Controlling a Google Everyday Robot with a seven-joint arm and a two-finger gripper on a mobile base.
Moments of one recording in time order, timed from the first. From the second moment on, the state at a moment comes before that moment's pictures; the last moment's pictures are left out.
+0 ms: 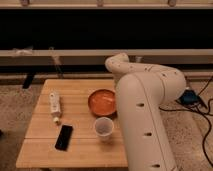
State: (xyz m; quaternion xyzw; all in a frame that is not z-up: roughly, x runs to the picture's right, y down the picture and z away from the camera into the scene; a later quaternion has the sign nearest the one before) arm 0.135 0.079 0.887 -0.20 0.45 0.66 0.57
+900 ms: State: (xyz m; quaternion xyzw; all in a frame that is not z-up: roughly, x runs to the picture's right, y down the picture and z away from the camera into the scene) arm 0.208 0.069 0.890 -0.17 0.49 0.68 0.52
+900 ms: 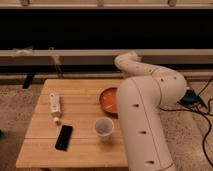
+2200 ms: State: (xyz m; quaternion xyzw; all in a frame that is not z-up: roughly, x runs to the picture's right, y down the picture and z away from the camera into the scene) arm 0.121 0.018 0.869 -0.24 0.35 0.62 0.66
